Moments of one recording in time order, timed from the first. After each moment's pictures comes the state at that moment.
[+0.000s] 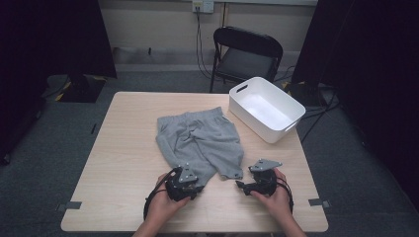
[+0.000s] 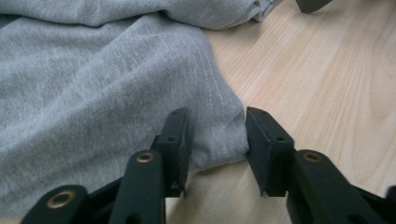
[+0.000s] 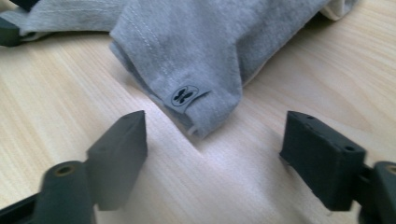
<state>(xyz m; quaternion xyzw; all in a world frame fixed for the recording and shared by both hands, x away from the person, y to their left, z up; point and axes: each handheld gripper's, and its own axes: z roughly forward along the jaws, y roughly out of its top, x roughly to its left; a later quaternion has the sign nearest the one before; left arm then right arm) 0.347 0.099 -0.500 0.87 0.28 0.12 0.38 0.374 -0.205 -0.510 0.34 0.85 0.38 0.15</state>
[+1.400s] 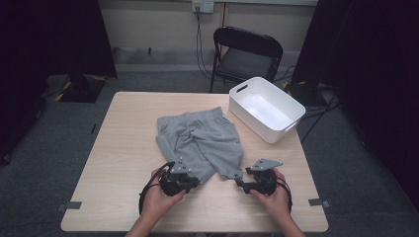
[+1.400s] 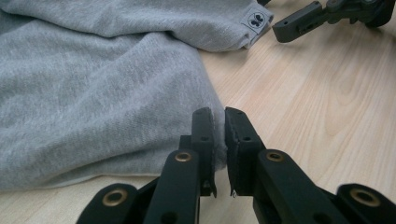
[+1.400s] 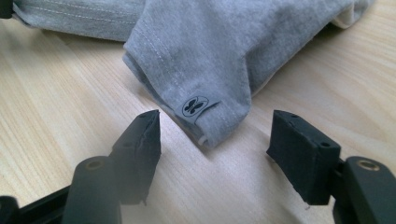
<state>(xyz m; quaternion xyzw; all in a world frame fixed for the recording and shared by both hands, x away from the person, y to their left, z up) 0.351 0.114 -0.477 0.86 0.32 0.07 0.40 0.374 -0.204 -0.508 0.34 0.84 0.40 0.14</state>
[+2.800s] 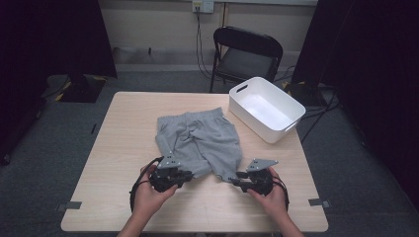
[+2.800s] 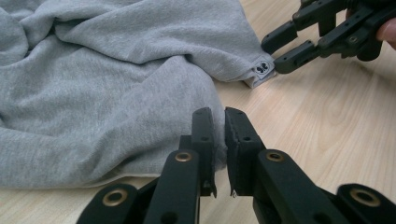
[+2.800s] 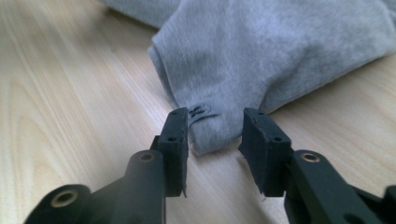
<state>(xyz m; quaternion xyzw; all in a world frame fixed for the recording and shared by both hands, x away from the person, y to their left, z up) 0.351 0.136 -0.457 0.83 0.33 0.08 0.44 0.372 -0.189 -0.501 0.30 0.86 0.40 0.10</state>
